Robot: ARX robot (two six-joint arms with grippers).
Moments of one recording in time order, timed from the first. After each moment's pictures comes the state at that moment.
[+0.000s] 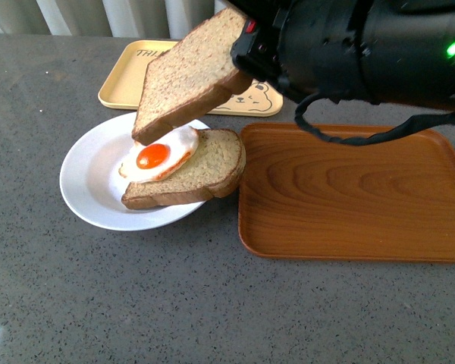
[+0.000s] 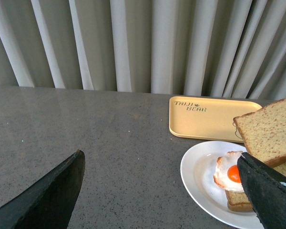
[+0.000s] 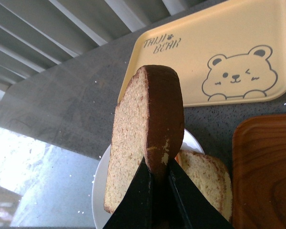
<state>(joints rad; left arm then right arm) 0.00 0.02 0.02 0.00 0.00 -0.01 0.58 1.79 0.83 0.64 0.09 0.66</state>
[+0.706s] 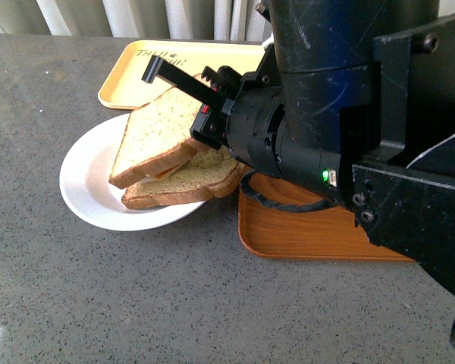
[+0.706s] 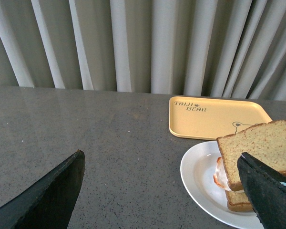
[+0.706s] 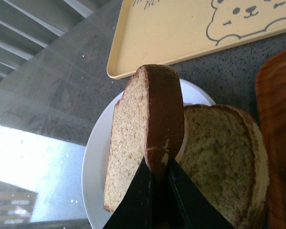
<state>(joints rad) 0.00 0.02 0.02 0.00 0.00 -0.01 0.65 1.98 0.82 0.78 0.13 0.78</state>
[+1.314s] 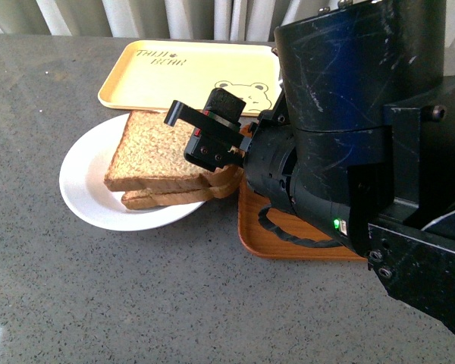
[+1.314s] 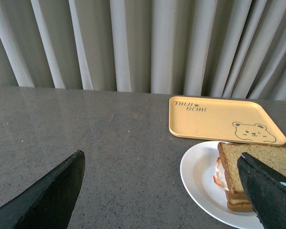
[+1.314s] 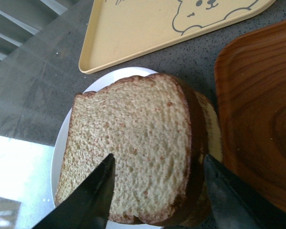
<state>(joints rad) 0.00 0.02 0.02 0.00 0.00 -0.01 0.65 1.98 0.76 0.80 0.19 0.77</state>
